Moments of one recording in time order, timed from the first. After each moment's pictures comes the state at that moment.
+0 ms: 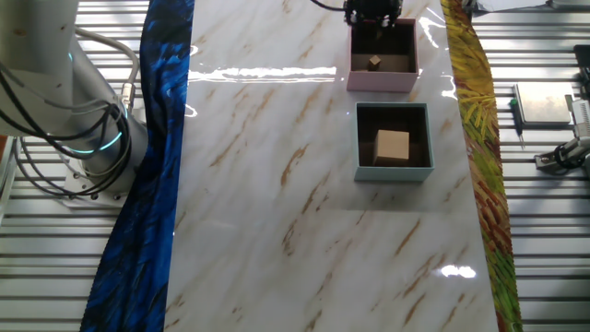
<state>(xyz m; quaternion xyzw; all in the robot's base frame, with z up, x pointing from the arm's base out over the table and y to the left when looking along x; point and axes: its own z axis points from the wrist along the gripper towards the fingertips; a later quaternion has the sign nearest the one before) 0.514 0.276 0.074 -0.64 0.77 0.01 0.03</state>
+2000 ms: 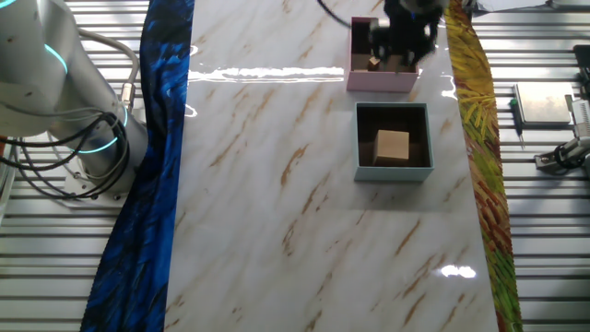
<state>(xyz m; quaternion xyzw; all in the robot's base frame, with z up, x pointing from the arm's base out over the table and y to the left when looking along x) 0.550 0.102 0.126 -0.63 0.78 0.01 0.00</state>
